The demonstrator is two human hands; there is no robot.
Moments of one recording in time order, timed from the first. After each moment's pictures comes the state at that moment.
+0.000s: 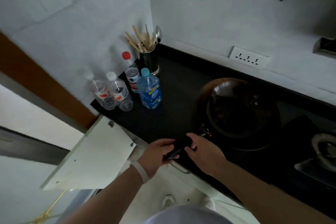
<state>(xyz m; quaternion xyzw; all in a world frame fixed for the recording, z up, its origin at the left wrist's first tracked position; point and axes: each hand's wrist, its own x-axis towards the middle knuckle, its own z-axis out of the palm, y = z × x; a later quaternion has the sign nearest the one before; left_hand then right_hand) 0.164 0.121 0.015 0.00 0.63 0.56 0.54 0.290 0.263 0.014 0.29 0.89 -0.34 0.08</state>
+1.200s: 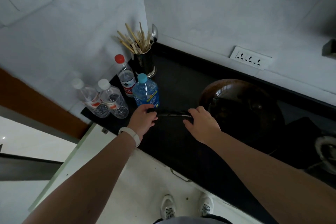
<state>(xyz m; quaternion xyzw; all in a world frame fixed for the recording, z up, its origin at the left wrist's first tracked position) 0.032 0.186 0.027 0.04 0.74 0.53 0.41 0.192 0.325 0.032 0.34 0.91 -0.21 0.08</state>
